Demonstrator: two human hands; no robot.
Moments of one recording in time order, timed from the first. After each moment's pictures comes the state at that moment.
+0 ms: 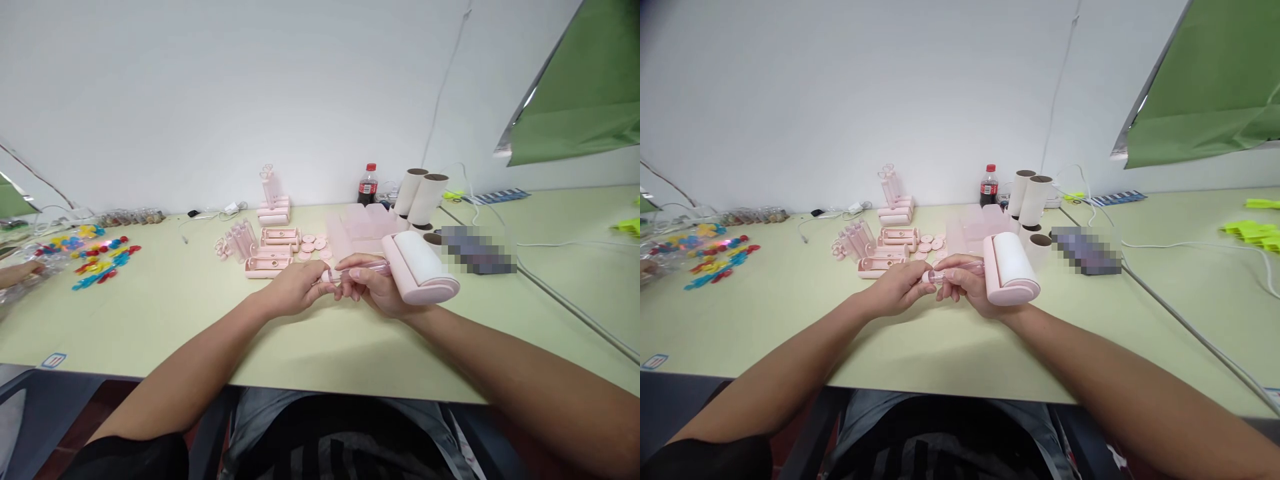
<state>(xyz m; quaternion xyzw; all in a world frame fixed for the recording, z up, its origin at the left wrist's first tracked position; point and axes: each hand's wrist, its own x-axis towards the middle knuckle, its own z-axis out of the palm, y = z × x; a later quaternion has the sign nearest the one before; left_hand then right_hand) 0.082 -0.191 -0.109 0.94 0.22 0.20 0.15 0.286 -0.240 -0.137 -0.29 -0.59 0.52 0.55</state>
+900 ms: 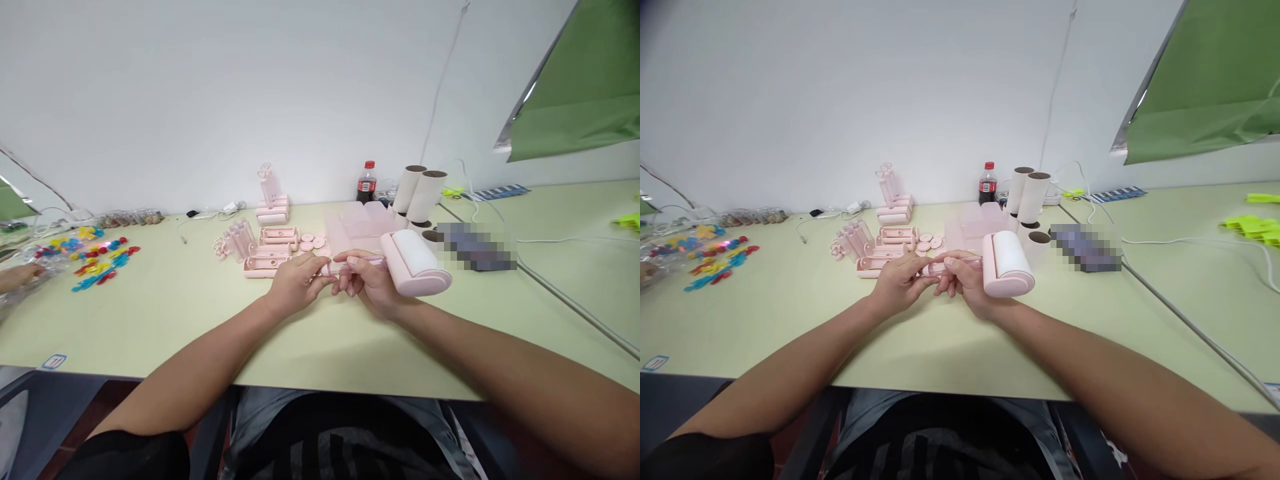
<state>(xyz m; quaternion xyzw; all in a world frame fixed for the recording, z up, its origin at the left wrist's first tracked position) 0.092 -0.186 -0.133 0.89 0.26 0.37 0.10 0.274 -0.237 -0.141 -0.33 -0.51 0.52 0.59</state>
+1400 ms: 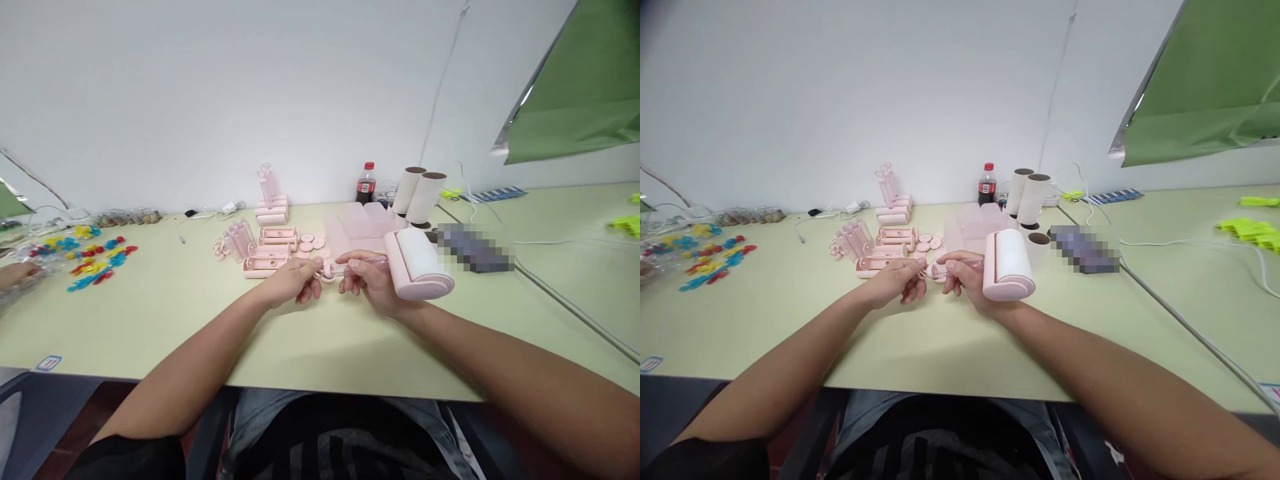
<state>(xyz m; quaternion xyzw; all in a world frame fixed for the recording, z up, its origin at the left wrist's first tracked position) 0.089 -0.186 -0.110 0.70 0.35 0.21 0.59 0.285 -0.234 -0.145 -0.37 -0.55 0.47 0.59</state>
